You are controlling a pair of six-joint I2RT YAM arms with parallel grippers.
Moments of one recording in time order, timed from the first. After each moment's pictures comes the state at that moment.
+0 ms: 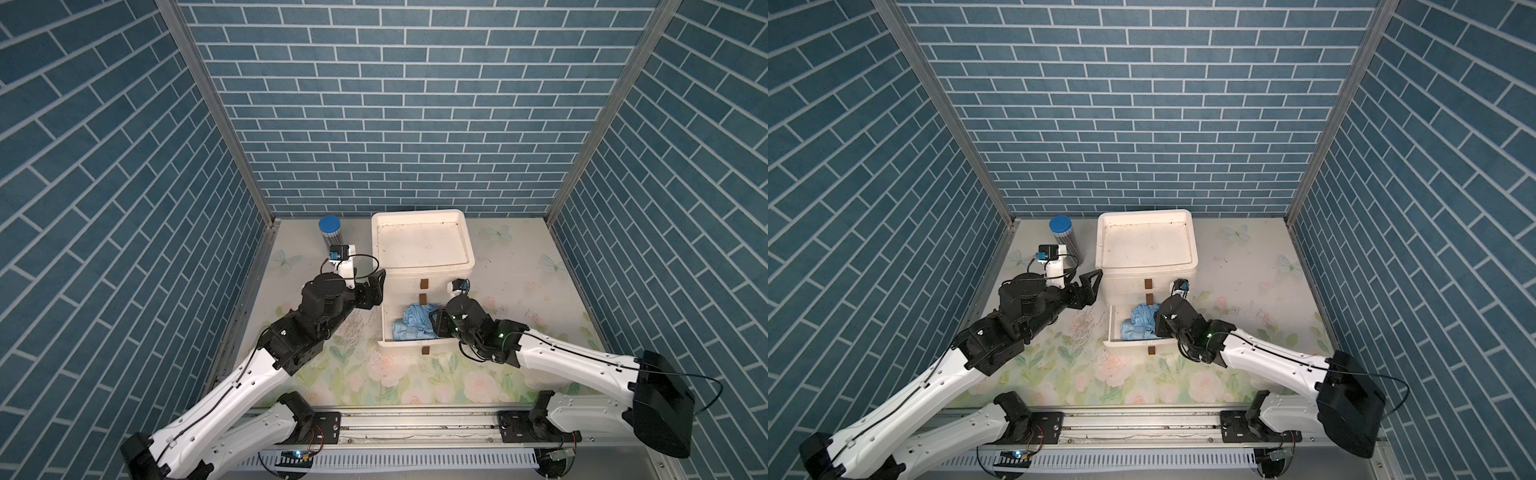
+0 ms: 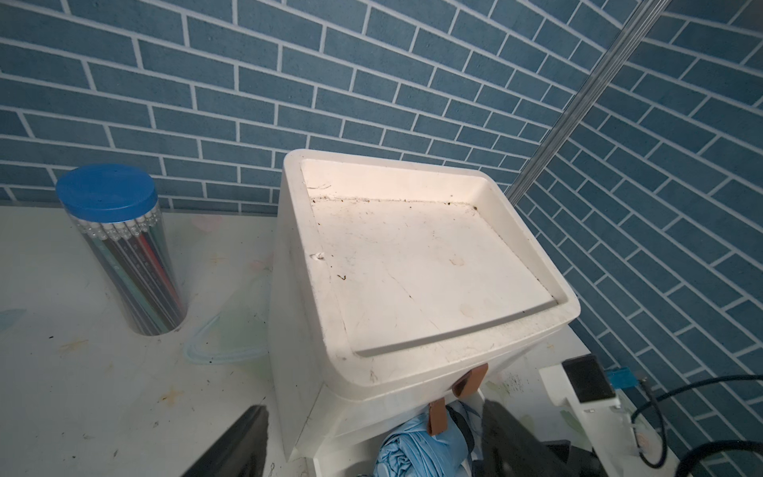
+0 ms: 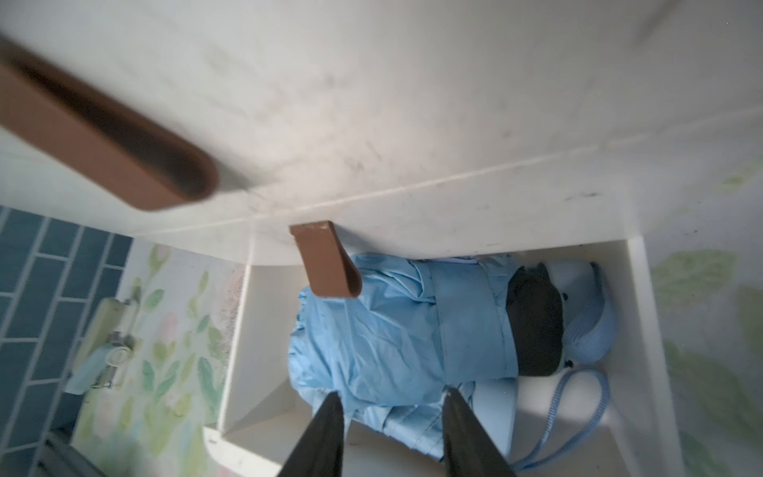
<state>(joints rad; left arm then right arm) -0.72 0.89 0.89 -0.31 -0.25 -0.43 0.98 1.27 0.72 -0.21 0.22 0.81</state>
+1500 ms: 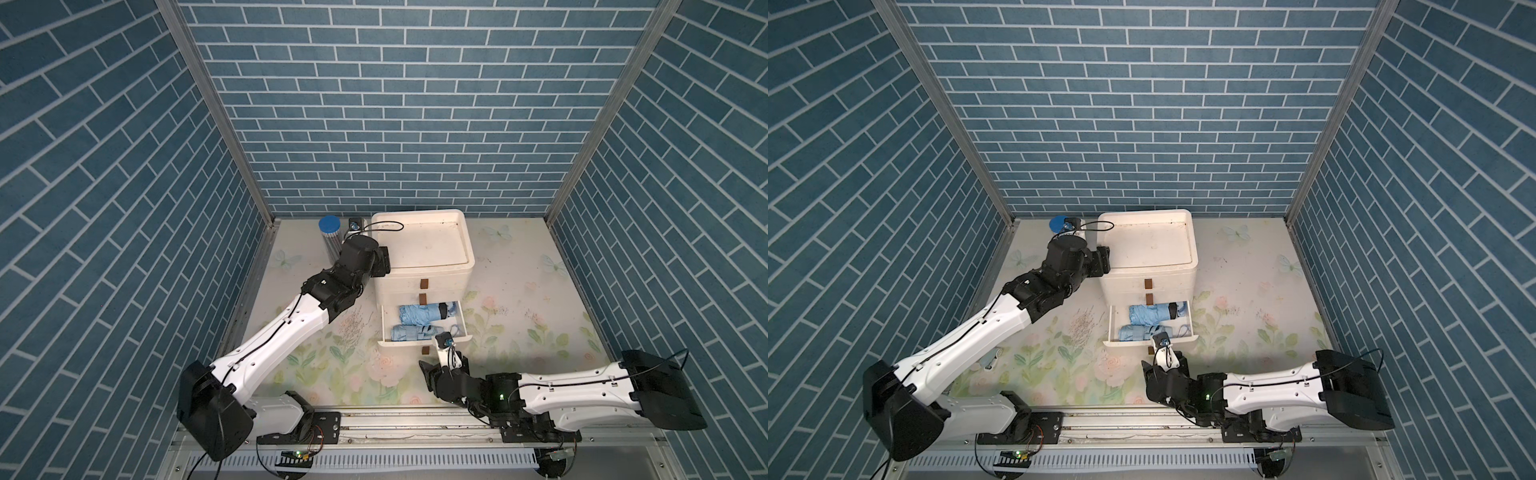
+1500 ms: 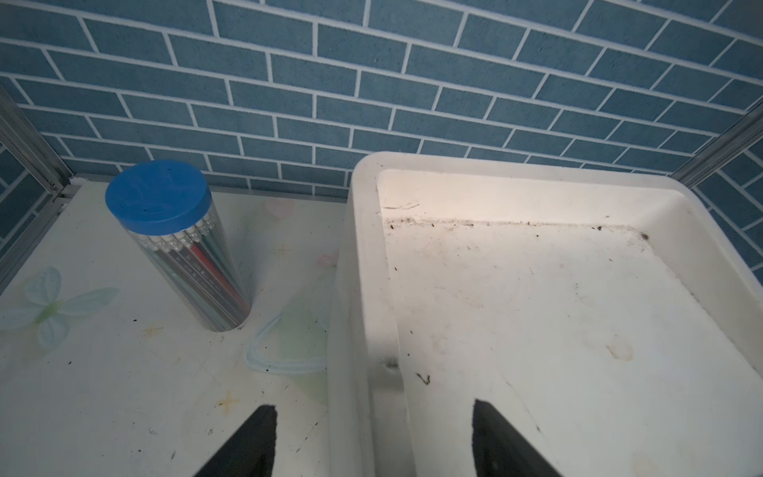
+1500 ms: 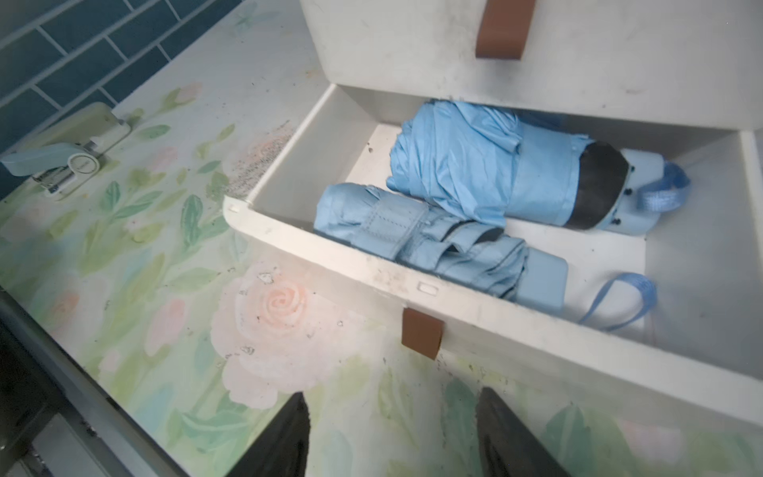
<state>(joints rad) -0.63 1.32 1.17 -0.36 -0.40 -0.45 1.52 1.18 0.46 -0.07 0.65 0.79</state>
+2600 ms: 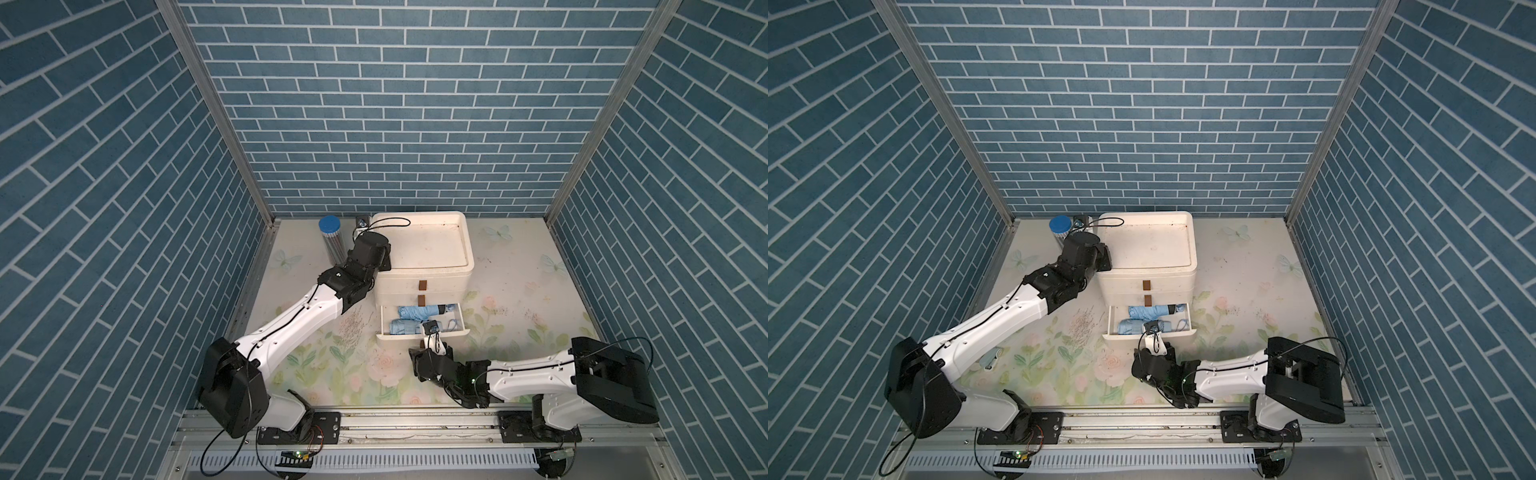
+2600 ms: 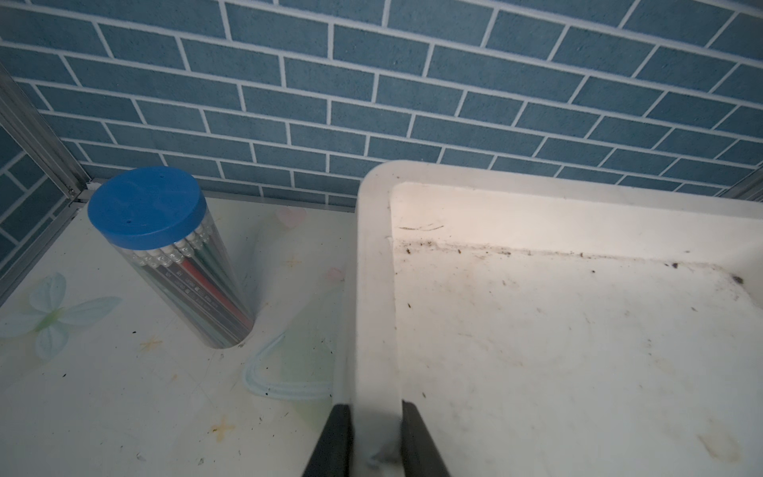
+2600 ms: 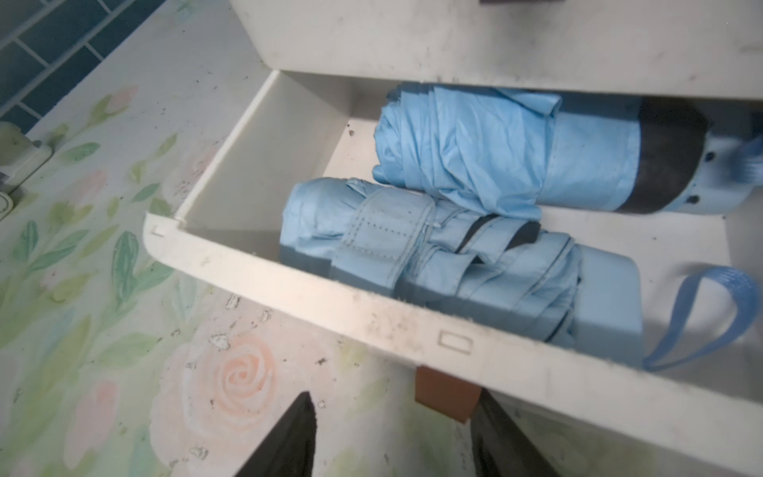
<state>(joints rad) -0.63 1.42 1.18 -0.27 -0.45 -0.46 1.37 1.47 0.54 0.16 0.58 0.73</state>
